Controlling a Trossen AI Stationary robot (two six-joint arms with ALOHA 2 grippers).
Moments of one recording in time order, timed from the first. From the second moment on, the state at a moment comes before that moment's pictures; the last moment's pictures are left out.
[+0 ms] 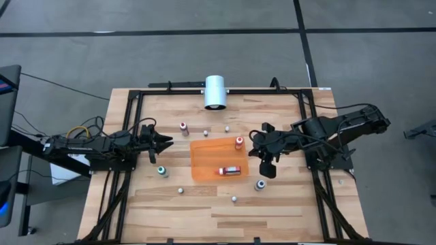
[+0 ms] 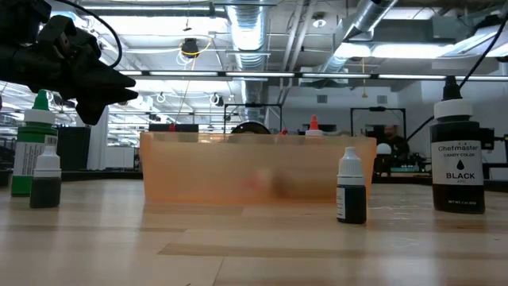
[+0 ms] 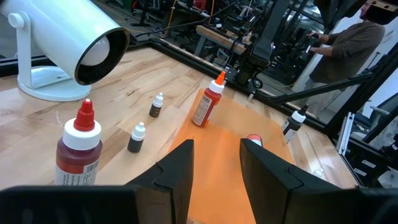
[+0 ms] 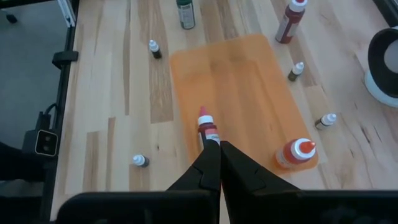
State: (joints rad) left arm 0.00 0.14 0.02 0.02 -0.21 -0.43; right arm 0.29 1.33 1.38 -0.90 0.18 0.30
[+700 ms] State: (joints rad) left arm 0.00 0.14 0.02 0.02 -0.21 -0.43; right arm 0.40 1.33 1.16 -0.85 0.27 0.44
